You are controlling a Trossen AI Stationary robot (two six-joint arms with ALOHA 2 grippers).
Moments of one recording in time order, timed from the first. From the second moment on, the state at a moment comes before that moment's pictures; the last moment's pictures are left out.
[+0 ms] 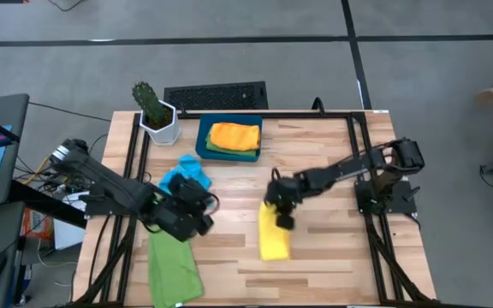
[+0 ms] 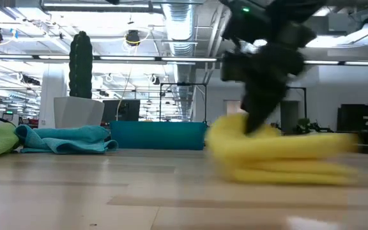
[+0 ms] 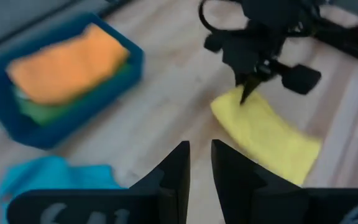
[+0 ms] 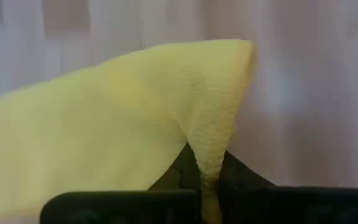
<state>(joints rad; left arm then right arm) -0.52 1.38 1.33 -1.00 -0.74 -1.03 0.09 1.70 0.96 -0.37 -0.16 0.24</state>
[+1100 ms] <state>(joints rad) -0.52 0.99 1.33 -1.46 -0.95 -0.99 -0.41 2.08 1.66 -0.30 0.02 0.75</state>
